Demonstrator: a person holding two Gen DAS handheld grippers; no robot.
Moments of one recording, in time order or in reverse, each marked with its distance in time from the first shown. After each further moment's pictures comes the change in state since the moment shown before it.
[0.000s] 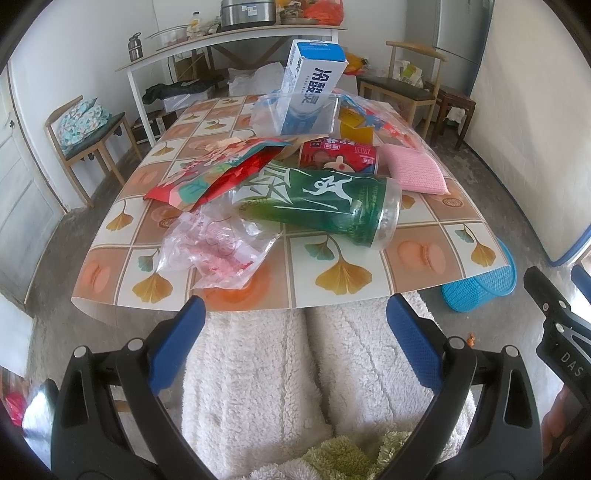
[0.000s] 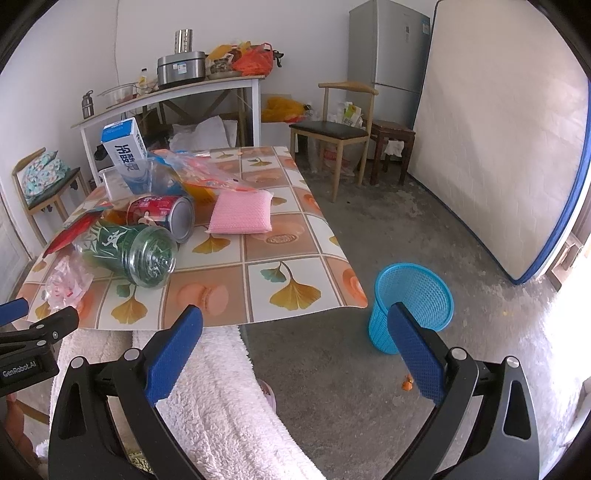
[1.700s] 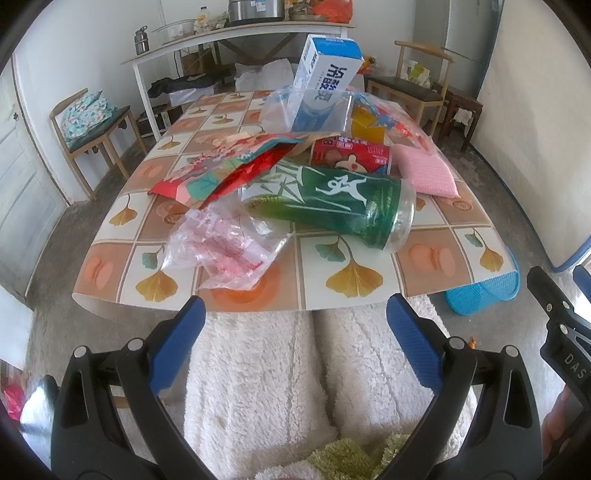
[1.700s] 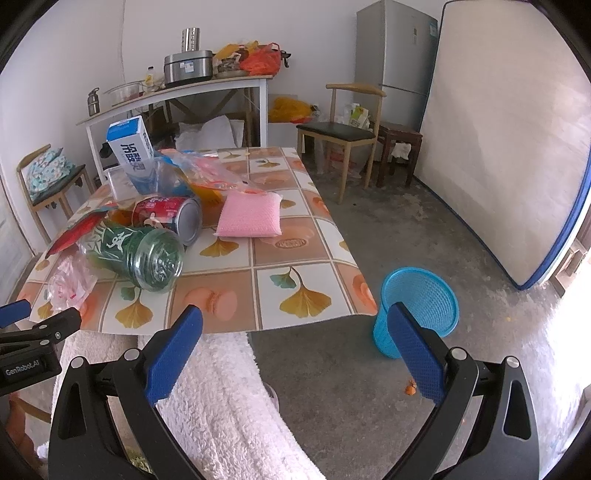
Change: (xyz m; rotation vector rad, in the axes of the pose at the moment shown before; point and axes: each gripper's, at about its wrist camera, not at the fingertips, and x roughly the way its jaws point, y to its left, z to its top) left arm 0.003 0.015 -0.004 -0.020 -0.004 -0.003; right arm 0.007 0.009 0.006 -0.020 -0.008 0.010
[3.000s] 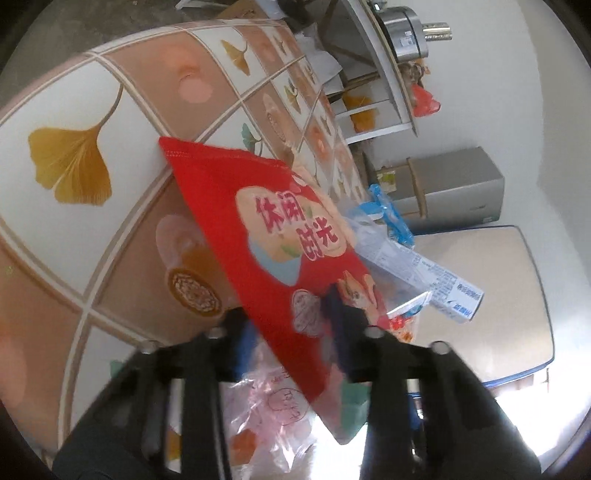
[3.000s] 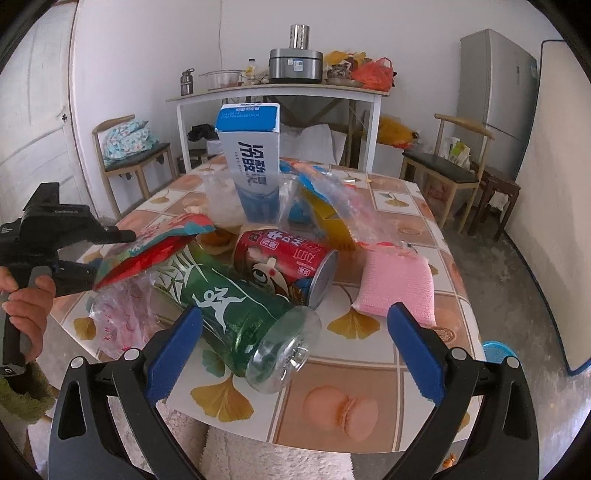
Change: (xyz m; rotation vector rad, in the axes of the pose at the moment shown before) left arm 0.161 0.210 0.060 -0.839 0.075 -0.719; right arm 0.068 0.110 0.051 -0.237 -0.048 0.300
